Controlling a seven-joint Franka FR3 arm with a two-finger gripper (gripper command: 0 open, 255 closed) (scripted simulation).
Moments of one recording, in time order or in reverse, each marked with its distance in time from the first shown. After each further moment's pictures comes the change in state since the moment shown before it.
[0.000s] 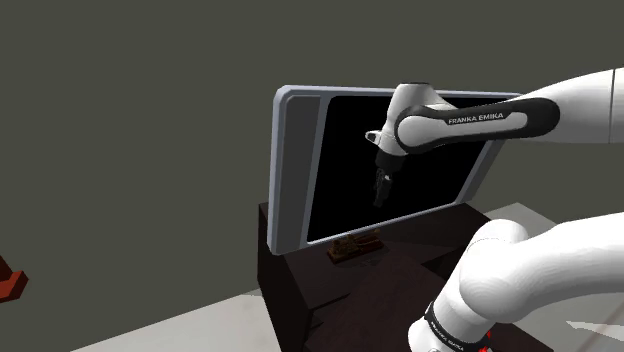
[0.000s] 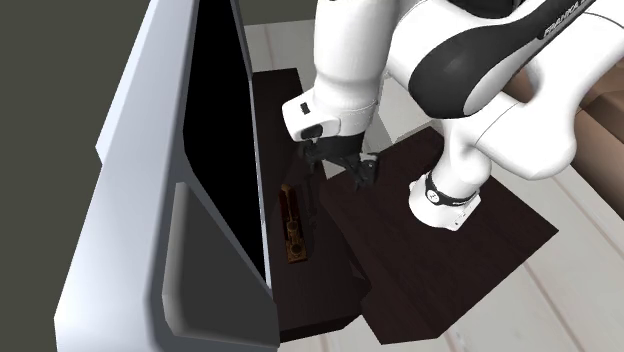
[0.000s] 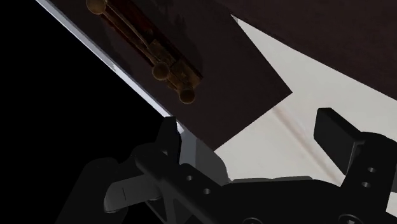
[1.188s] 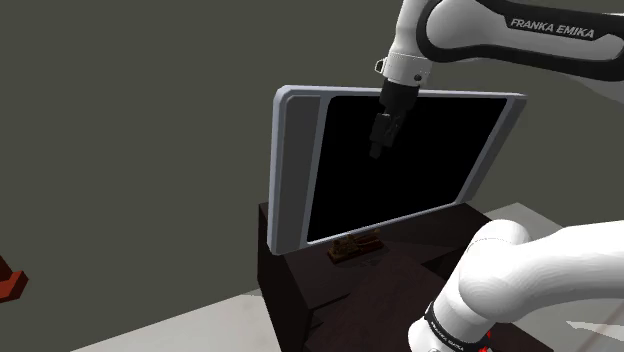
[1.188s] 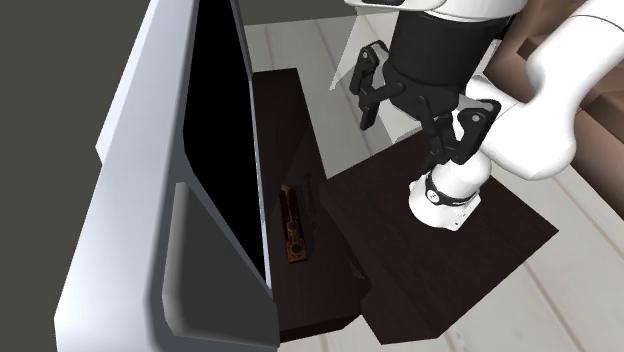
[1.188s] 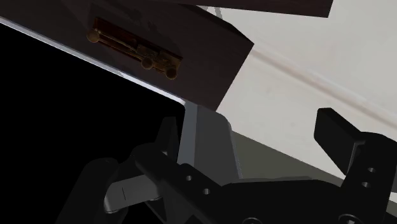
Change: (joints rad) arm -0.014 -0.065 0.301 0.412 0.200 -0.476 0.499
